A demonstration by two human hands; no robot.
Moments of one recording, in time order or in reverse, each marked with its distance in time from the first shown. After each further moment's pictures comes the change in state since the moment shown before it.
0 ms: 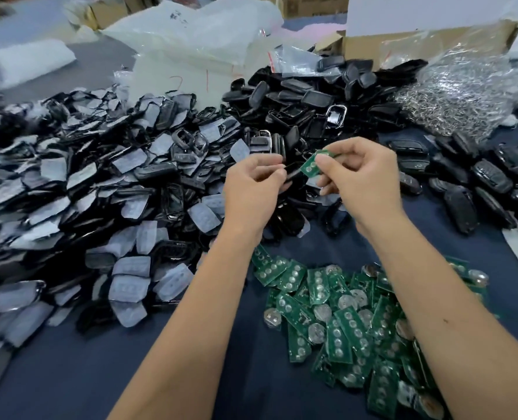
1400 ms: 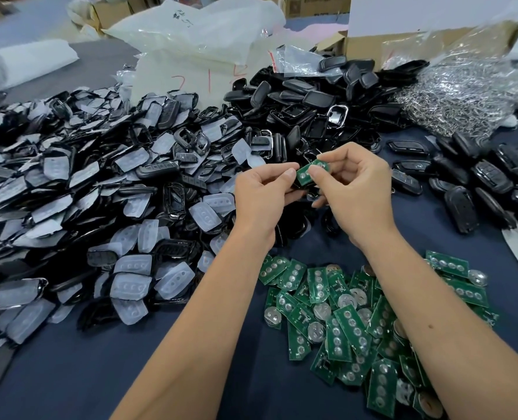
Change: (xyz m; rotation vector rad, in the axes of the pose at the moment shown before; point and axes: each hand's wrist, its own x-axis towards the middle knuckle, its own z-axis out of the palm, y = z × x) left_hand -0.012 -0.001 0.010 -0.200 -0.026 -0.132; right_hand -0.017 0.005 0.009 -0.116 0.005 -0.091
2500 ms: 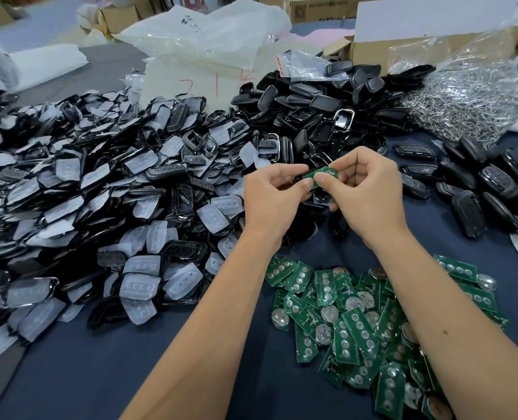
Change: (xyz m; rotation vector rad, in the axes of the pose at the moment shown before) left_hand 0.001 -0.003 -0.002 0.166 -0.004 0.155; right_hand 0.004 -0.004 -0.006 -0.161 0.006 -0.013
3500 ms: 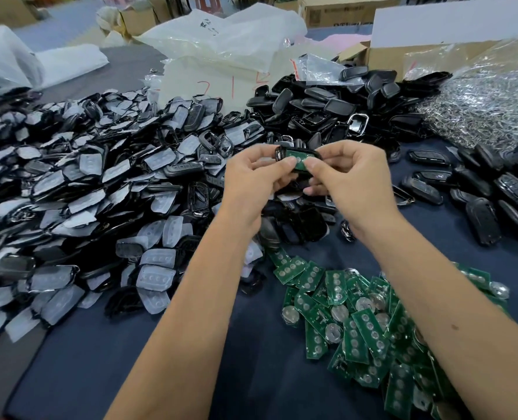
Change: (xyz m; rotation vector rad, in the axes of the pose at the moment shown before) left_hand 0.010 0.035 -0.040 -0.137 -0.050 -0.039; right_hand 0.004 -0.041 0.027 0.288 -0.091 0.190
